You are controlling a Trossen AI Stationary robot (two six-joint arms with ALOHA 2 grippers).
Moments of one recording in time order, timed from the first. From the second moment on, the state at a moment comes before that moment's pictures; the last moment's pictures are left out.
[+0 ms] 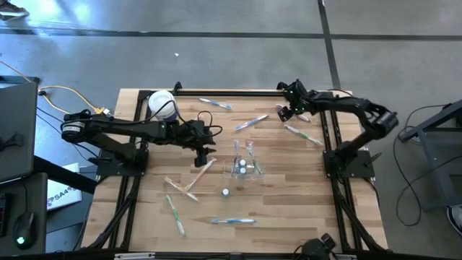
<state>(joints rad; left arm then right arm) 0.10 1.29 0.82 -0.23 -0.01 -0.03 -0.88 1.56 0.75 -0.26 0.10 0.10</state>
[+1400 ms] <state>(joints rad) 0.10 1.29 0.82 -0.18 -0.01 -0.01 -0.82 1.63 0.75 -0.24 0.30 -0.05</state>
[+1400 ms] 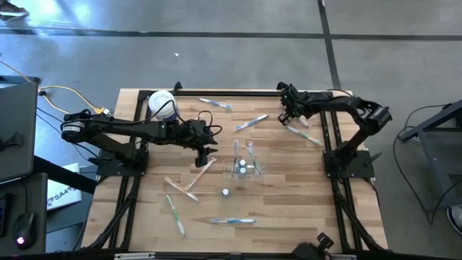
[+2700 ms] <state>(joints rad) -0.09 1.00 0.82 0.01 0.02 0.11 -0.20 0.76 0.75 -0.17 -0.14 0.02</state>
